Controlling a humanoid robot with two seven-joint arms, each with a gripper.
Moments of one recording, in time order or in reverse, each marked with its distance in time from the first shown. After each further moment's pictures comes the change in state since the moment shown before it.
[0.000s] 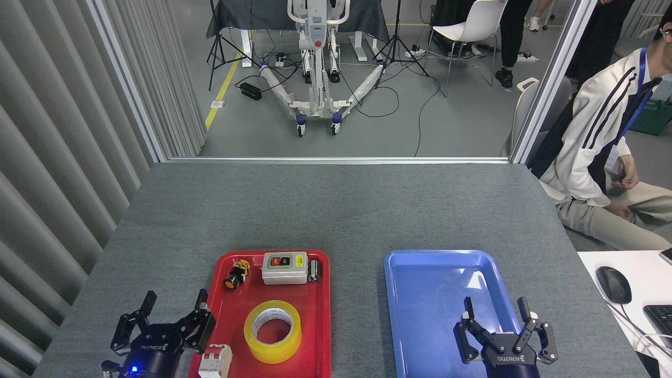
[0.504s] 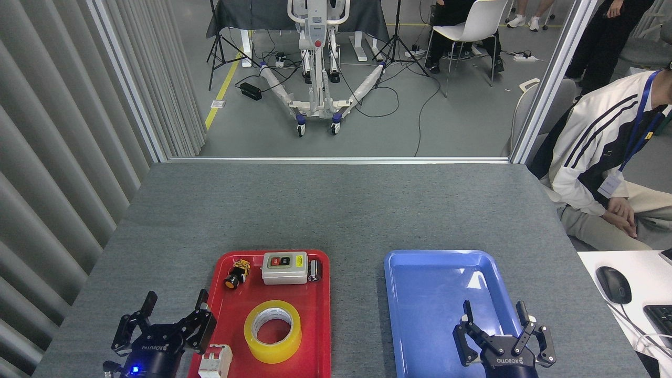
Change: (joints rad) left arm -0.001 -0.005 0.000 0.006 0.000 0.002 0.004; right arm 0.004 0.001 0.003 0.000 -0.006 0.009 0.051
